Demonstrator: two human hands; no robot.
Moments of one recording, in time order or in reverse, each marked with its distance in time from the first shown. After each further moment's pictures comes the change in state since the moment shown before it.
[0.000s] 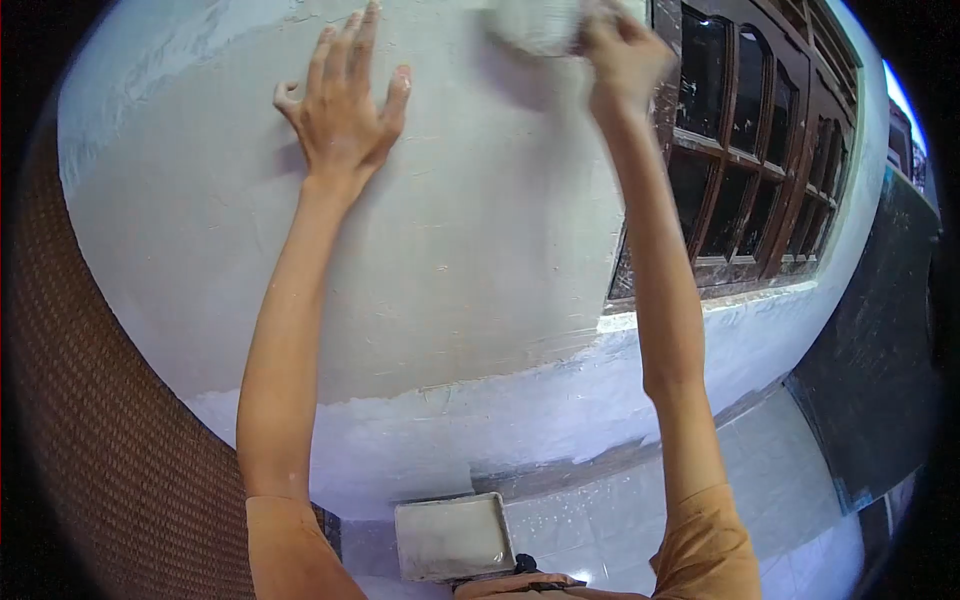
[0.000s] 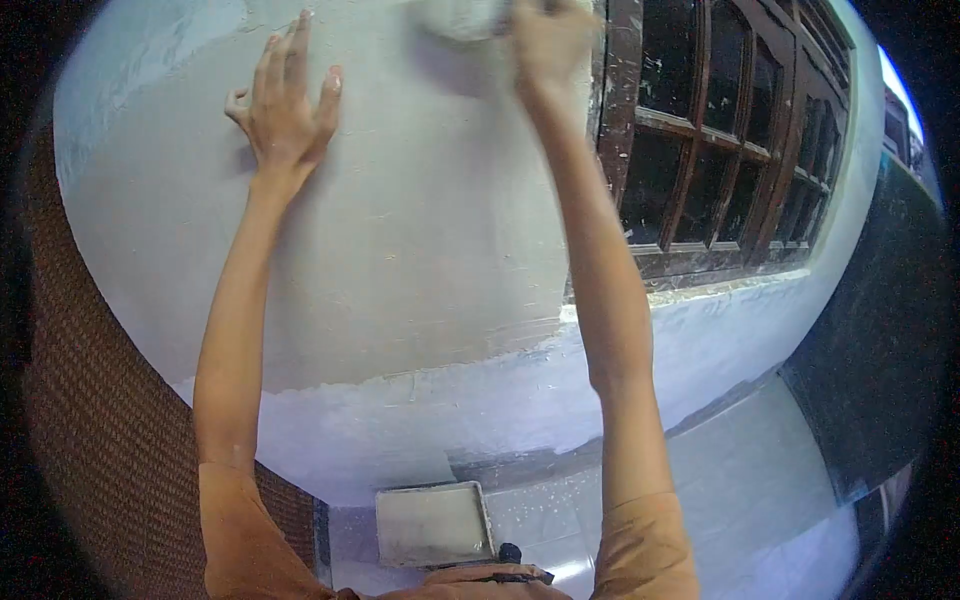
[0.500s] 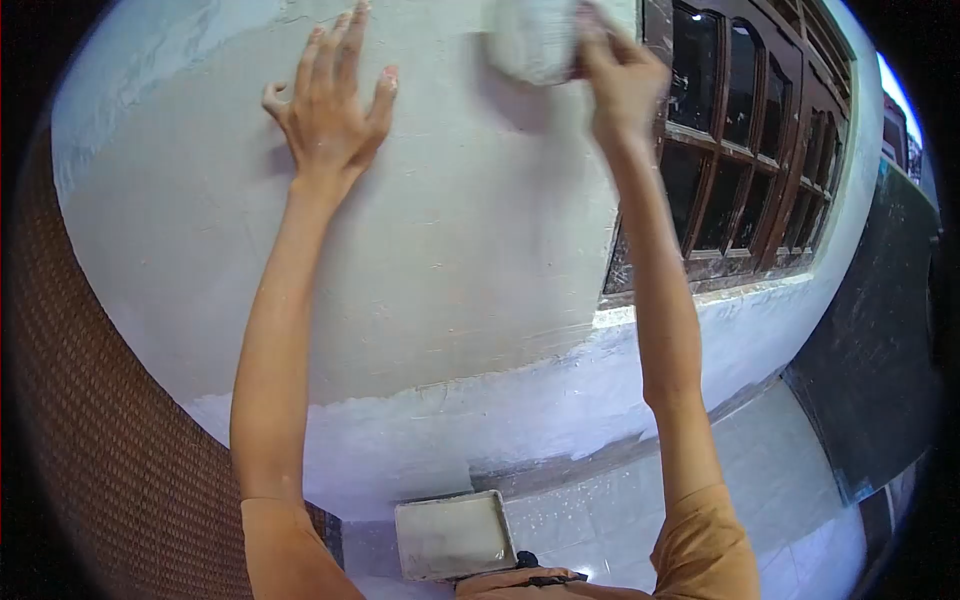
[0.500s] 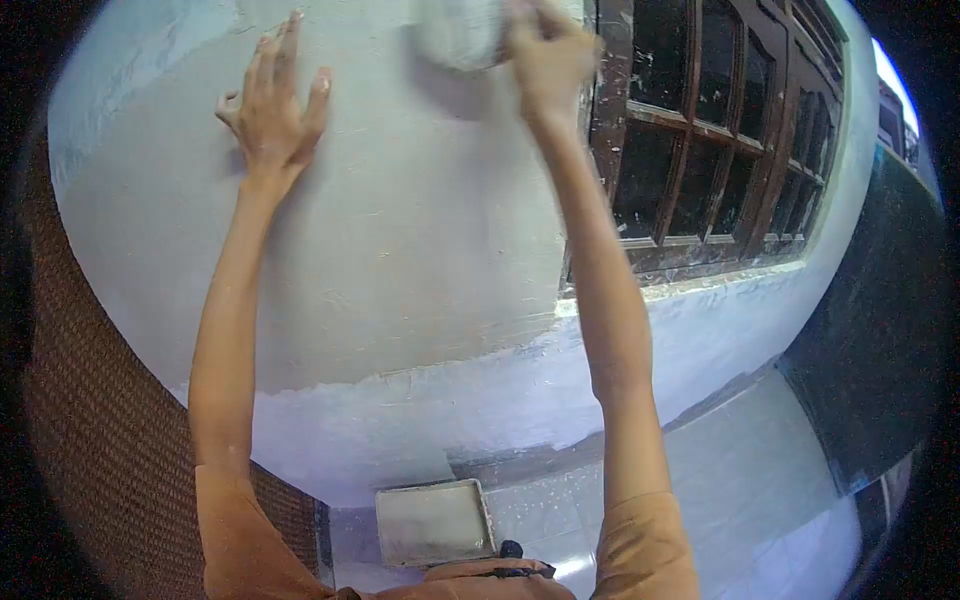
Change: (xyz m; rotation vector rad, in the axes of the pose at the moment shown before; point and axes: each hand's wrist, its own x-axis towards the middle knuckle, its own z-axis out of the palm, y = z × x) left_hand 0.002 -0.007 0.003 -0.057 0.215 0.149; right_hand -0.023 -0.004 -0.020 0.037 -0.031 0.057
